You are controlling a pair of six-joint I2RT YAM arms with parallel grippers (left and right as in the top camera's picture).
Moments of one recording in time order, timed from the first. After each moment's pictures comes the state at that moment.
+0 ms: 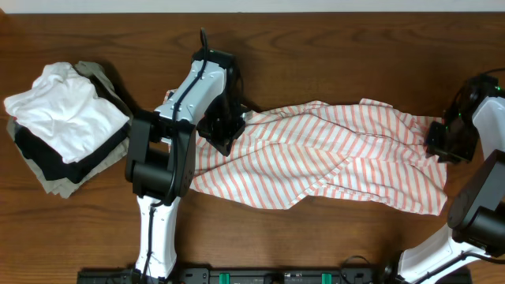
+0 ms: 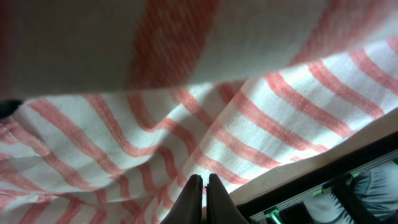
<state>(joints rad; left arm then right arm) -0.32 2.25 1.79 -1.52 0.23 0.24 -0.41 1.88 1.35 -1.10 0.06 0.09</state>
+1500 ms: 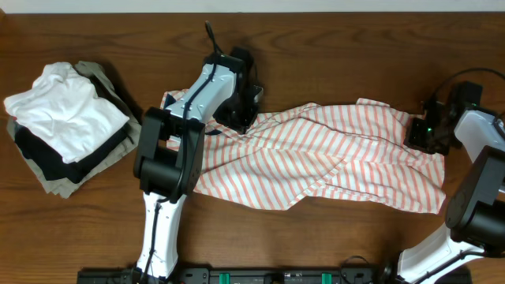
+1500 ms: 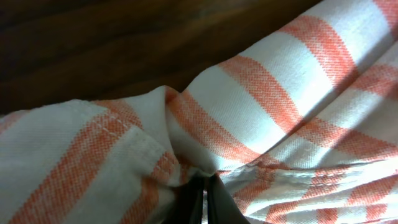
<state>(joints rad) -0.35 2.30 1.79 -1.14 0.21 0.09 -0.37 1.88 1.15 -0.69 -0.18 -0.05</state>
